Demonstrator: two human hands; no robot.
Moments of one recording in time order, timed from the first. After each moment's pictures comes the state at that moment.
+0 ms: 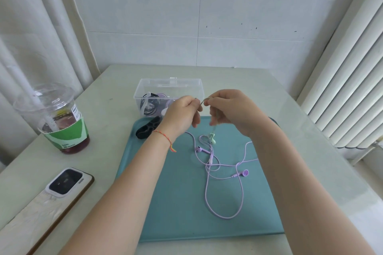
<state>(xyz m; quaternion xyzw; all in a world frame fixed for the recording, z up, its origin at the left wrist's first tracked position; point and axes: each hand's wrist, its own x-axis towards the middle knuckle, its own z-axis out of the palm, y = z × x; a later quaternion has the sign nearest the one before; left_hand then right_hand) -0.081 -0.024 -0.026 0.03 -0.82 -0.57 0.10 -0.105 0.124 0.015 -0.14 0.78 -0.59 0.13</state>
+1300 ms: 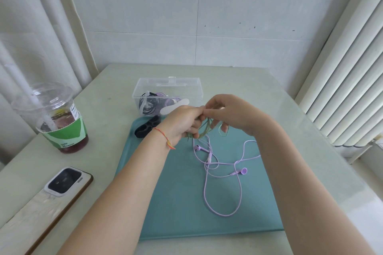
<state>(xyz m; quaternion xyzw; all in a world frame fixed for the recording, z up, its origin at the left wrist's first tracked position) -0.074 -0.015 -0.023 0.05 -0.72 -0.68 -0.10 -0.106 0.136 0.012 -0.22 0.87 -0.42 0.15</state>
